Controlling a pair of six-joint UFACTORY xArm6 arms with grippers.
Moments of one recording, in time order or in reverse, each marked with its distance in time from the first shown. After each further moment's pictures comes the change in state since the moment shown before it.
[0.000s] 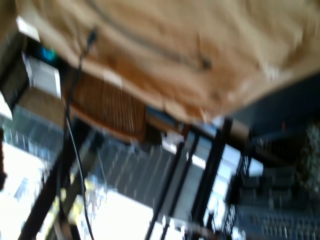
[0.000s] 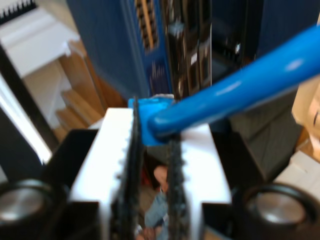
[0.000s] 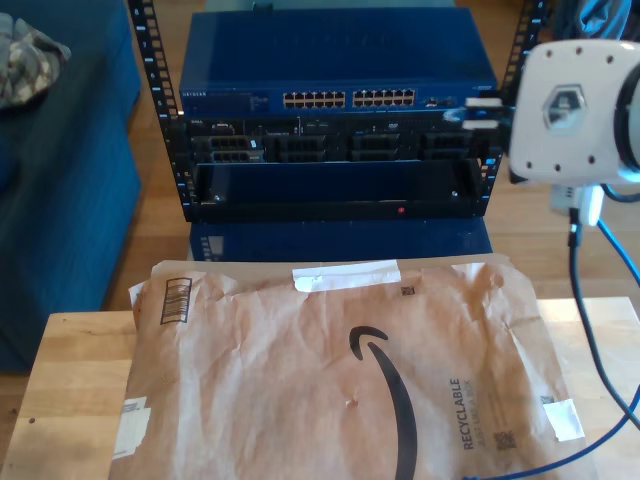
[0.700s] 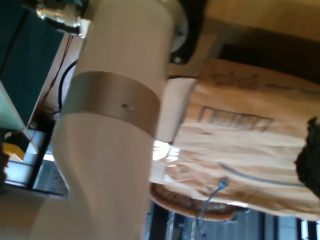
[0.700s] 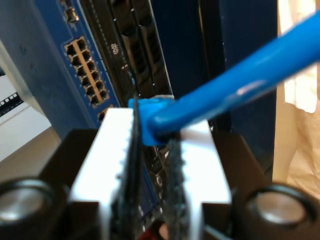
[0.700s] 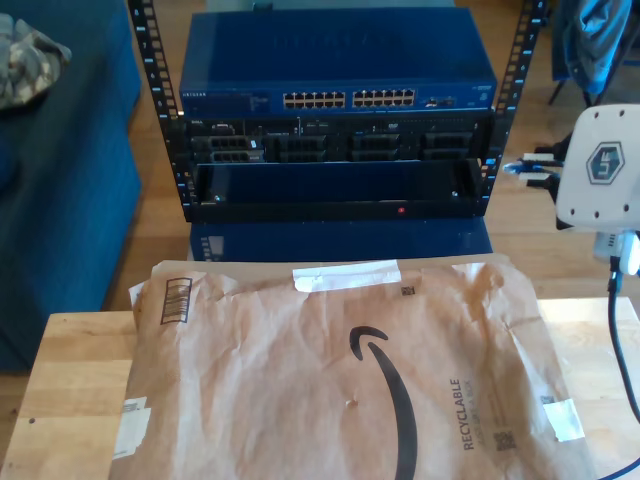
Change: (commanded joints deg) left arm 27.0 -15.0 33.5 28.1 -10.1 49.5; right arm -8.1 -0.5 6.2 -0.1 0.0 -0.2
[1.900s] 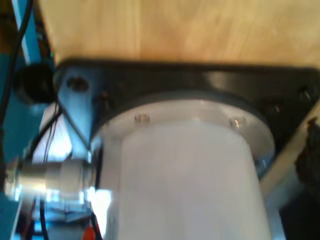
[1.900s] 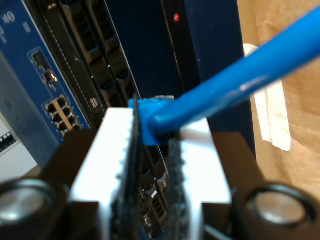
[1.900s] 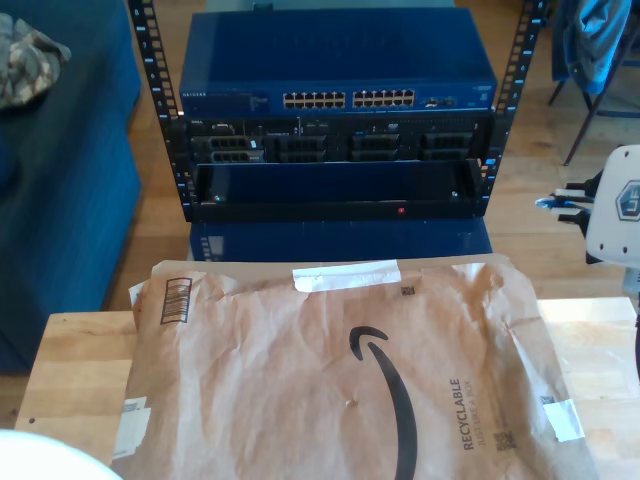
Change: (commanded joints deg) left arm 17.6 -10.1 33.5 1.5 -43.6 22.1; right arm -4.8 -3.6 4.6 -0.9 2.1 -0.2
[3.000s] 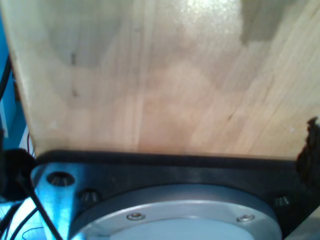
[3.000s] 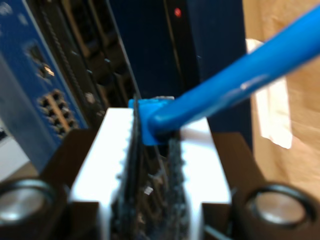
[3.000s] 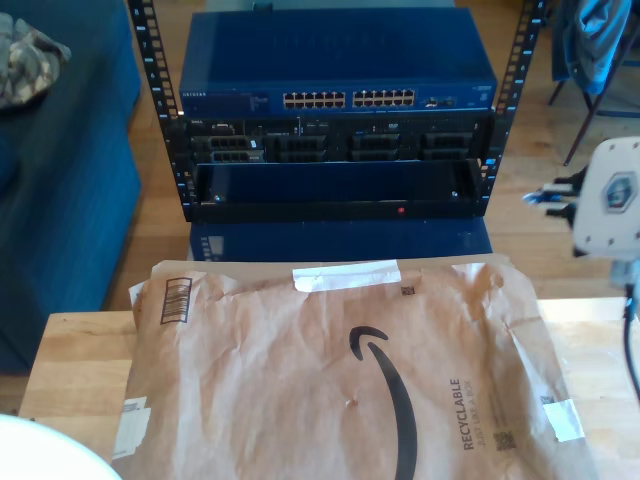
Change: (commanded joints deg) left arm 3.0 1.1 1.8 -2.3 -5.5 -0.1; right arm 4.1 2.9 1.2 0.8 -3.4 -0.8
